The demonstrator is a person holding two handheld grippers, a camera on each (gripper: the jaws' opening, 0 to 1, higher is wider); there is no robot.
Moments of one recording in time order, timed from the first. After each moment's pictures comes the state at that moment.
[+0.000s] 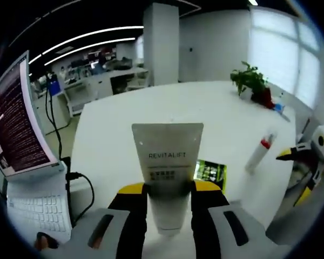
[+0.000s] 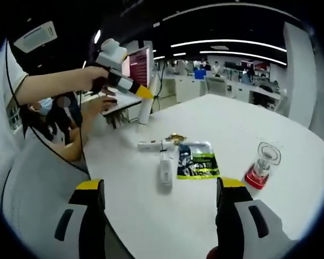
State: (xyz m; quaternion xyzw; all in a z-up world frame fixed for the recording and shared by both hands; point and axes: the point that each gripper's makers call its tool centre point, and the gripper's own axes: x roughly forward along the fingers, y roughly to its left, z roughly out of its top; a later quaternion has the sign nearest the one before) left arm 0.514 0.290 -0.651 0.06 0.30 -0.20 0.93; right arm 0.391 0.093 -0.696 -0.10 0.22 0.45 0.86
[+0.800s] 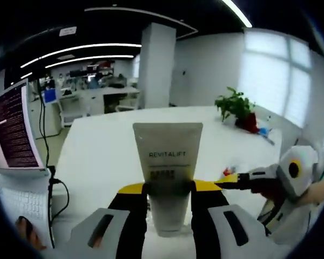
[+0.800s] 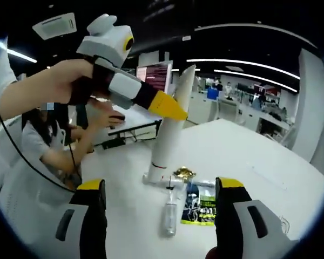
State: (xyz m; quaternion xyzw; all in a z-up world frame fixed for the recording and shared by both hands) left arm 0.477 0.218 -0.587 -0.01 0.22 -0.23 0.95; right arm 0.422 0.169 -0.651 -0.15 0.14 0.47 0.86
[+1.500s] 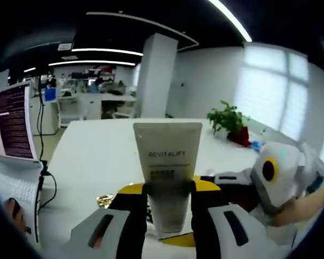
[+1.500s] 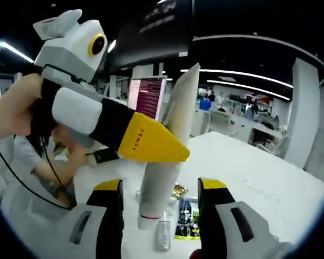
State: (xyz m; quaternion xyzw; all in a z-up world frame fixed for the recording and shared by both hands) left arm 0.441 0.182 -0.569 -0.04 0.19 -0.23 0.95; right arm 0.433 0.174 -0.614 -0.12 0.10 0.45 0.88
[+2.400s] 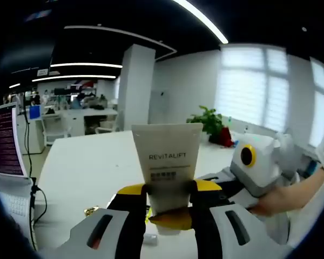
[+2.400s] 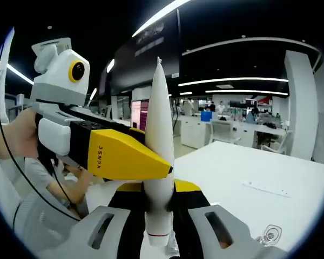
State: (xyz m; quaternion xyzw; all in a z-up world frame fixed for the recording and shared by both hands) left arm 0.406 0.148 -0.544 -0.02 0.13 -0.31 0.94; right arm 0.409 0.153 -0.588 -0.05 0.06 0.47 0.88
